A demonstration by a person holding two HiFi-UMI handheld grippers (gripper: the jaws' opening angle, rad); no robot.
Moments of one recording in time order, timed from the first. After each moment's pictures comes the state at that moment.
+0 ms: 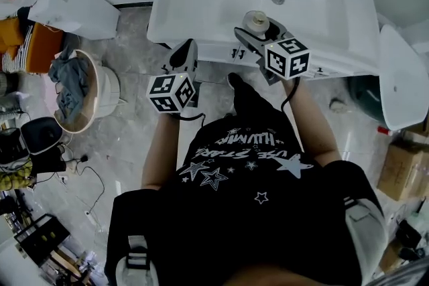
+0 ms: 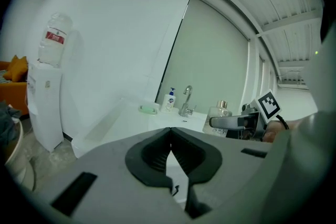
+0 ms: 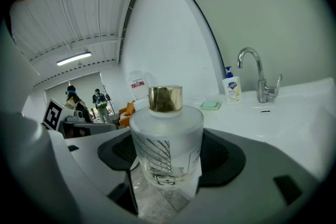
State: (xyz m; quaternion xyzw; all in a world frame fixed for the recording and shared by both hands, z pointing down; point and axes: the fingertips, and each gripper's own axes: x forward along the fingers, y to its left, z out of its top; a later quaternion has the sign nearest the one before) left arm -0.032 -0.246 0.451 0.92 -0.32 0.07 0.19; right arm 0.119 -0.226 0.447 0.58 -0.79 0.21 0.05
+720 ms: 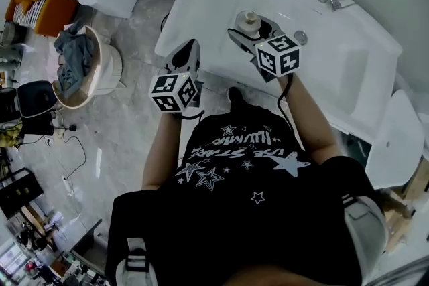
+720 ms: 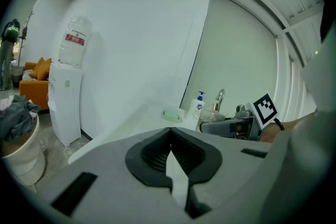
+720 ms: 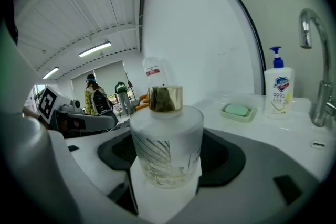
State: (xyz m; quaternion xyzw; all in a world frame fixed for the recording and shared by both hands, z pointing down) left arm -0.013 -0.364 0.468 0.87 -0.44 0.07 0.22; right arm 0.115 -0.393 0.481 0.45 -0.86 0.21 0.12
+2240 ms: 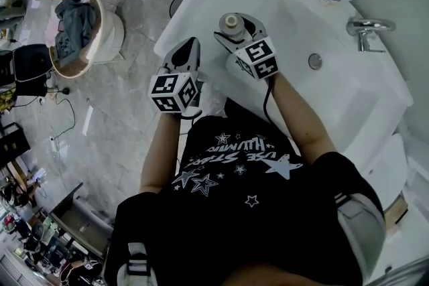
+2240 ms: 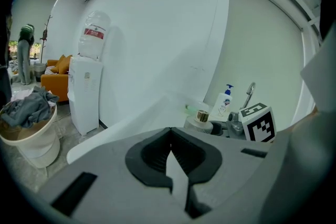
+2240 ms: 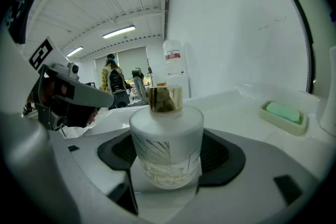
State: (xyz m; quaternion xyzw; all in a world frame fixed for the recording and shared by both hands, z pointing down) left arm -0.029 -0.423 0.525 0.80 -0.52 0.09 0.26; right arm 0.045 -0.470 0.573 0.34 -0.91 0.14 0.20
